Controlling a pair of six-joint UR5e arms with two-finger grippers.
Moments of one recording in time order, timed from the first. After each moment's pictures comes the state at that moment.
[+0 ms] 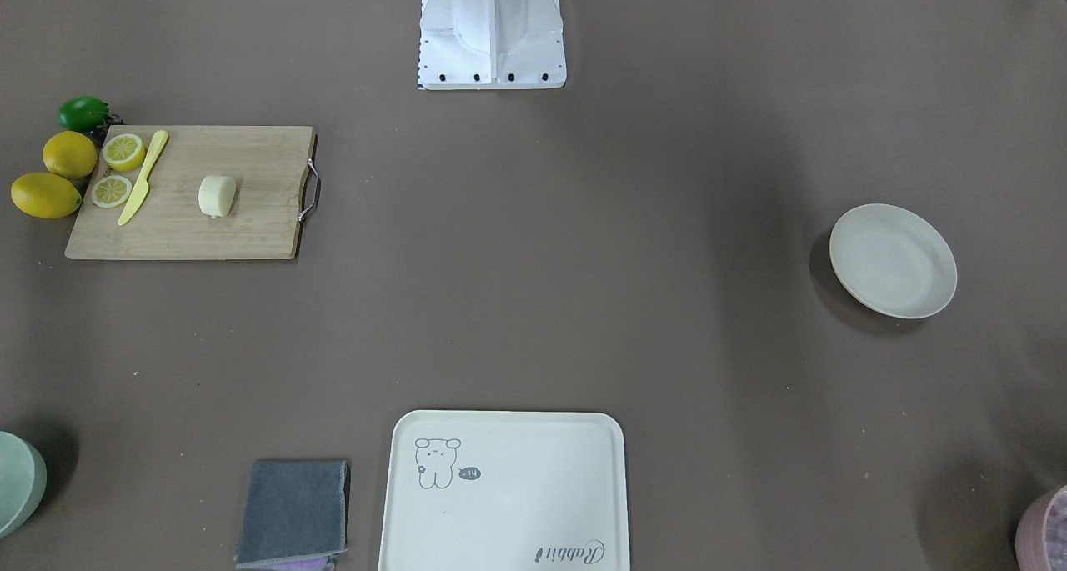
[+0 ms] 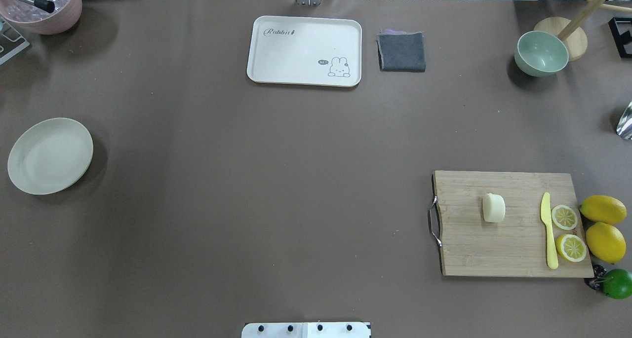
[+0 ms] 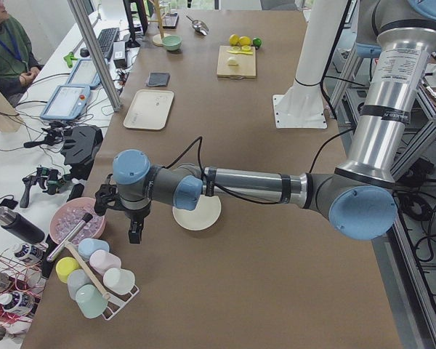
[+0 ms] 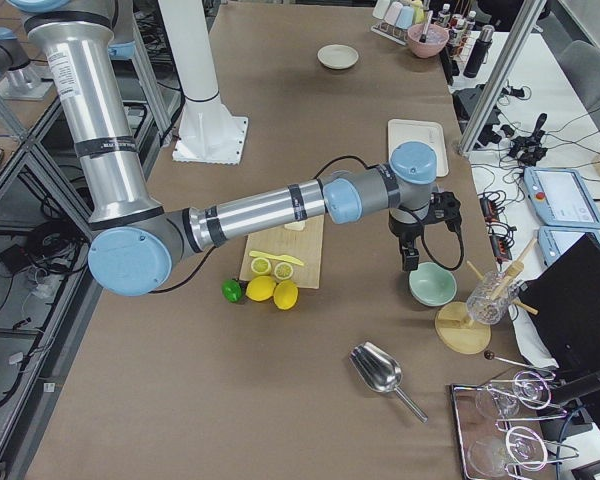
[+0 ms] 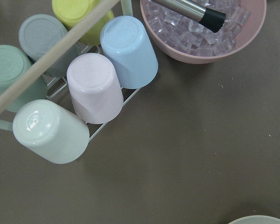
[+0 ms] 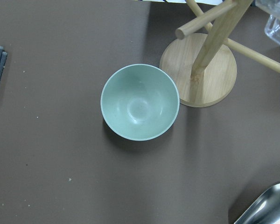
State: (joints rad) left arm -1.57 -1.79 -1.41 -1.77 -2.34 -0.21; right arm 1.46 -1.32 1.62 -1.50 2.34 0.25
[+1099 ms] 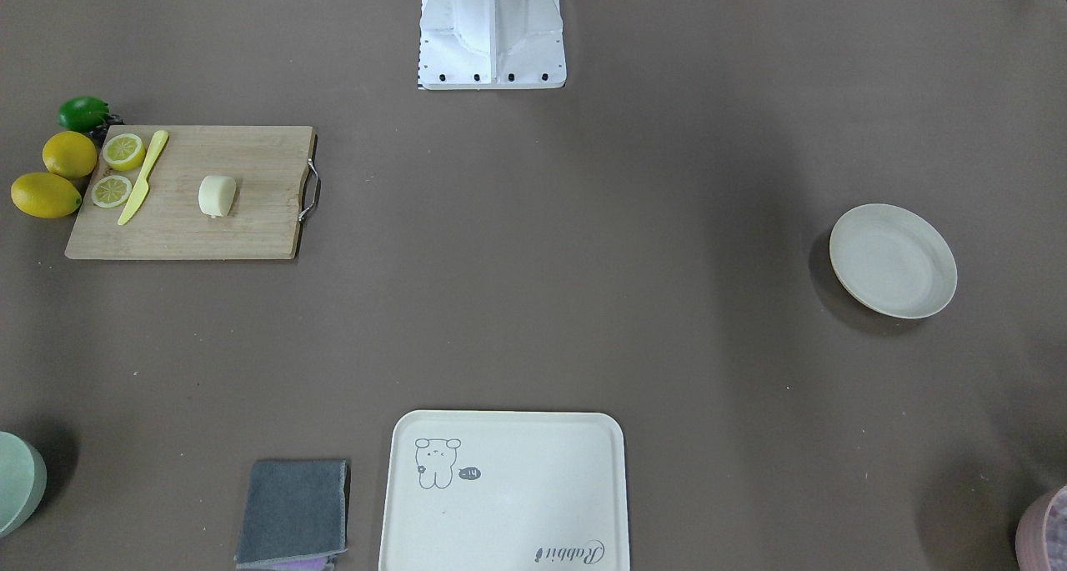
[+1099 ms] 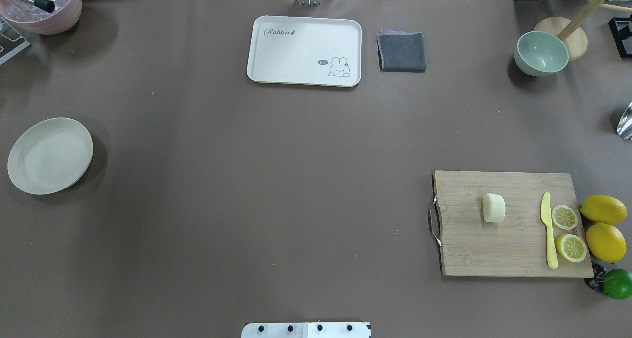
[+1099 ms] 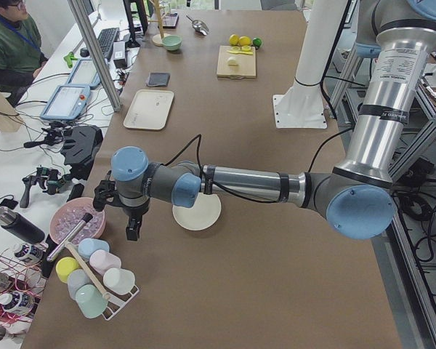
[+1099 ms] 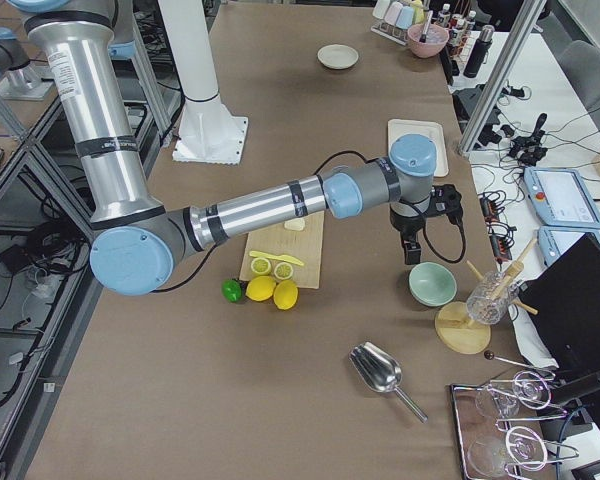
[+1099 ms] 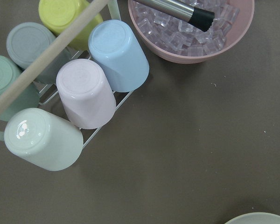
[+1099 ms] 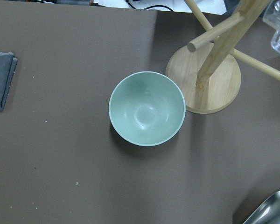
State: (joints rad) left arm -1.56 -1.80 -1.42 -1.77 -2.34 -0.19; right arm 1.46 -1.31 1.64 -1.50 2.34 0.26
